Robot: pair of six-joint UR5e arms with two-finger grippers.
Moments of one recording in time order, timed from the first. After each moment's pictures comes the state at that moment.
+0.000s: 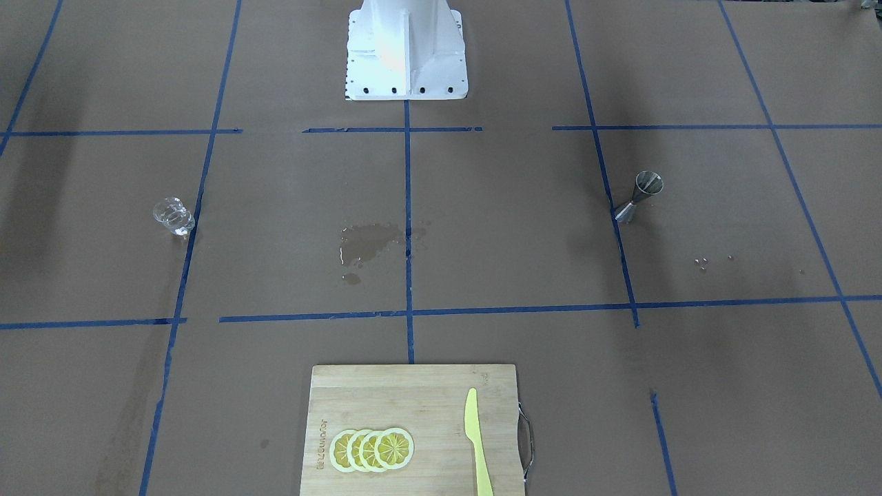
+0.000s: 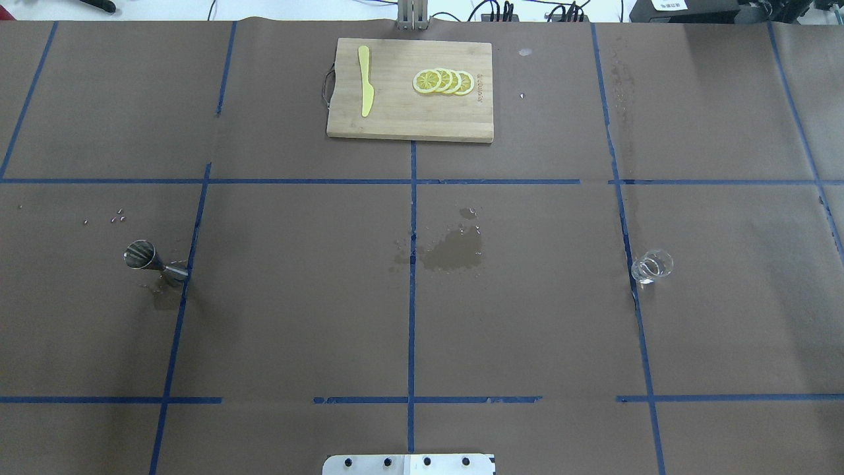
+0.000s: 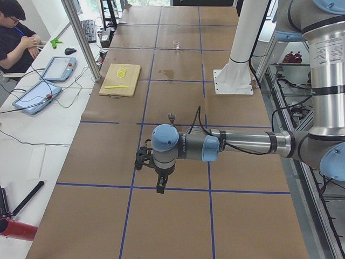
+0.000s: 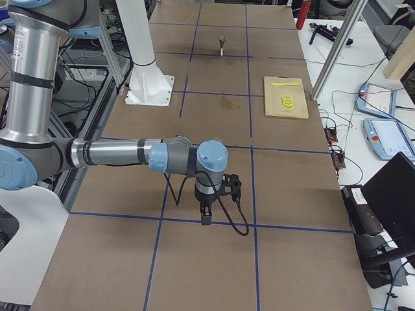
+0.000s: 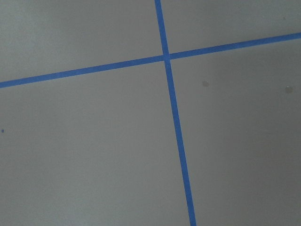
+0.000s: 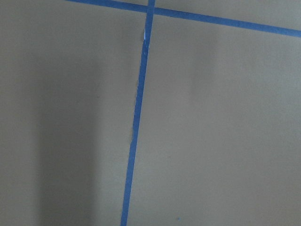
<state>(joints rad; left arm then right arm) -1.58 -1.39 -1.78 -1.61 -2.34 0.11 1.56 -1.78 1.86 -1.73 2.26 -0.16</state>
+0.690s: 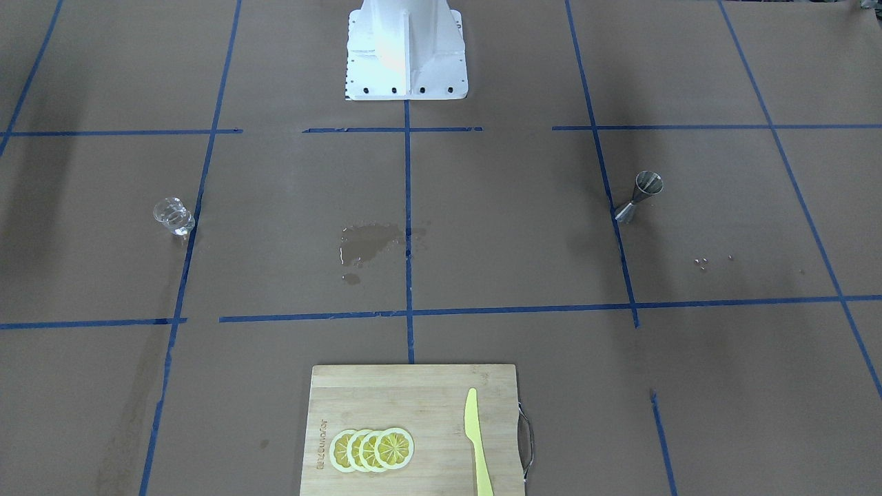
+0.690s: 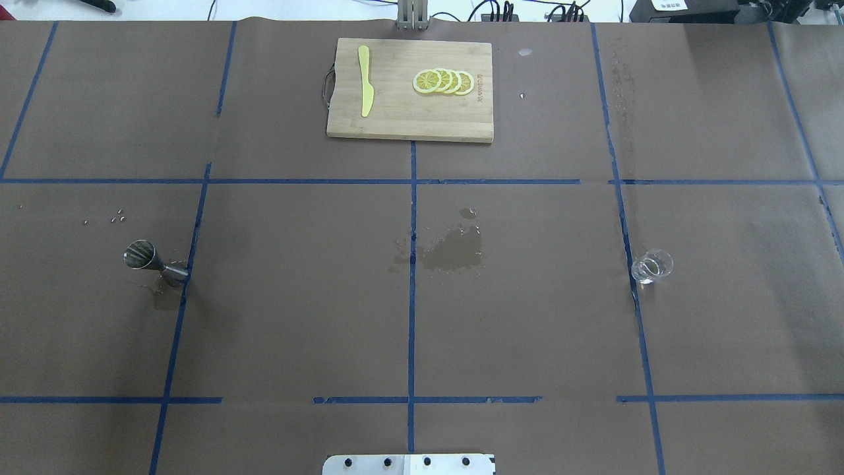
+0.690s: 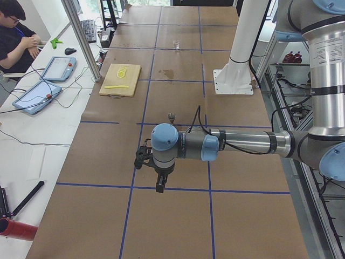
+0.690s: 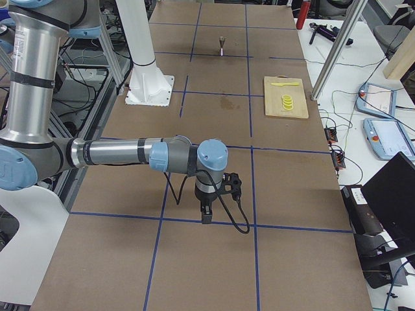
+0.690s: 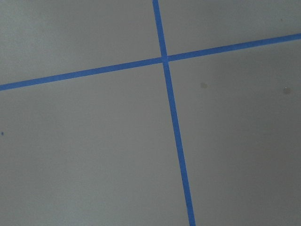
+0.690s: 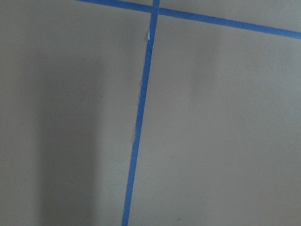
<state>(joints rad) -1.58 -1.39 -1.79 -1.61 -2.34 0.12 1.54 -1.78 1.87 -1.73 2.26 -0.16</state>
